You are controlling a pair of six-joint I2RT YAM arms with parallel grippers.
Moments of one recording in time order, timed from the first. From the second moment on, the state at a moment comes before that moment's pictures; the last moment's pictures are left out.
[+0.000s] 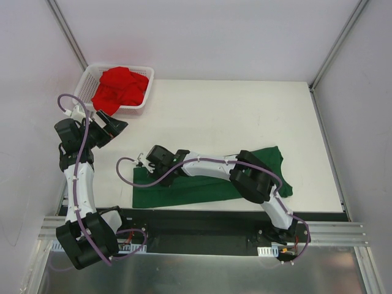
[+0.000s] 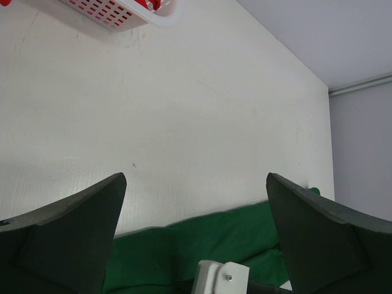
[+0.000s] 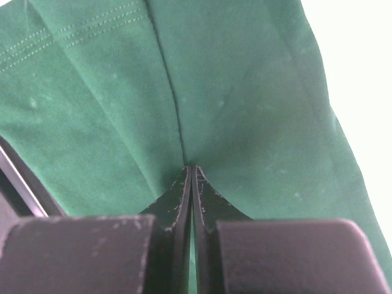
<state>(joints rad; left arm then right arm) 0.43 1.01 0.77 -0.20 0.70 -0.55 1.18 2.18 1.66 -0.51 -0.10 -0.03</state>
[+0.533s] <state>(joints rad) 0.43 1.01 0.77 -0.20 0.70 -0.55 1.19 2.15 1.66 -0.54 -0.13 -0.02</state>
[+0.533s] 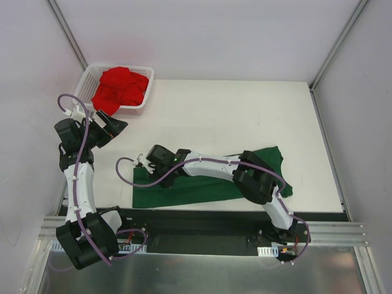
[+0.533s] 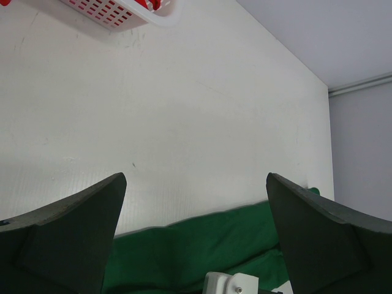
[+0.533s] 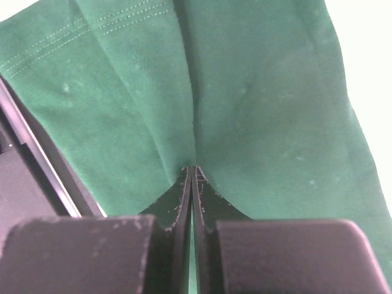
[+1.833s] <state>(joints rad) 0.43 0.99 0.76 -0.19 0.70 -0.55 1.21 2.07 1.67 -0.60 -0.08 -0.03</state>
